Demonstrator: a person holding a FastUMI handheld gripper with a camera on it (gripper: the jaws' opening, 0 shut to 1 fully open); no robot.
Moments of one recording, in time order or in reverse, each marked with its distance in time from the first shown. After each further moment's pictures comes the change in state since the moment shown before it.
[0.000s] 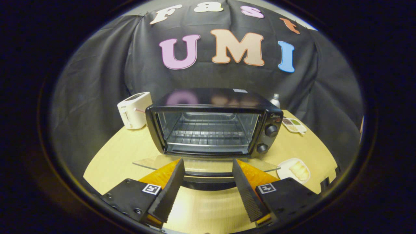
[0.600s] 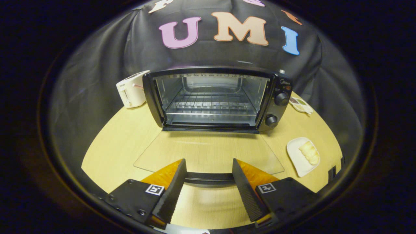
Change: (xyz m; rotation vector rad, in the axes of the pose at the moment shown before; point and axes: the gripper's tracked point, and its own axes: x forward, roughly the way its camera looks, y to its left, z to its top) arm 0.014 0.006 -0.068 -0.015 0.196 0.019
